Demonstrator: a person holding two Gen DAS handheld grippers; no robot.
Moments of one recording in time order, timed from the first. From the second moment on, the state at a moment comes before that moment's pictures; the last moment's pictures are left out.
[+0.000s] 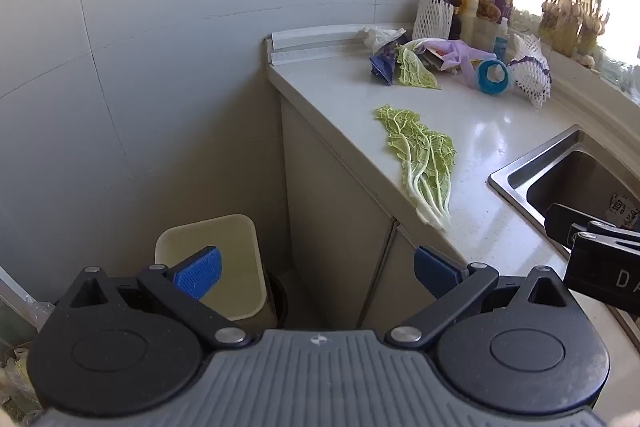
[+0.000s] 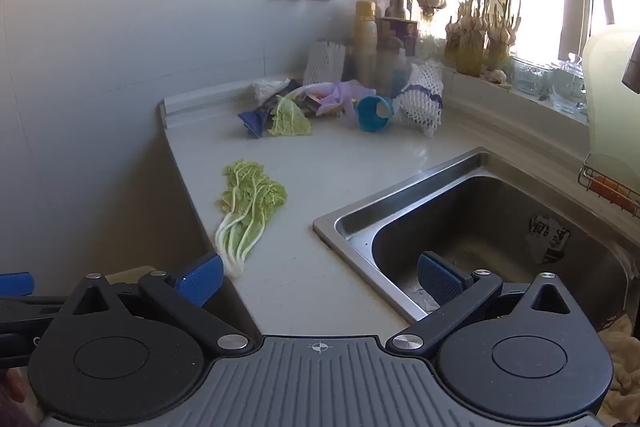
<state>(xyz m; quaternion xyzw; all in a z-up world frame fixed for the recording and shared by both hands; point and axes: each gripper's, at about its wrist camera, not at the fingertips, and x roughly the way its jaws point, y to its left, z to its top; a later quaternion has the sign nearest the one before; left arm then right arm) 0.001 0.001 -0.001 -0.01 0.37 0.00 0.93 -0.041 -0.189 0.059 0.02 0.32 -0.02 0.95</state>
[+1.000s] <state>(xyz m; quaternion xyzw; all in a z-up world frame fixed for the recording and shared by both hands) 0.000 0.007 0.000 -0.01 0.36 0.01 0.93 -0.036 -0.182 0.058 0.01 0.32 -0.02 0.95</state>
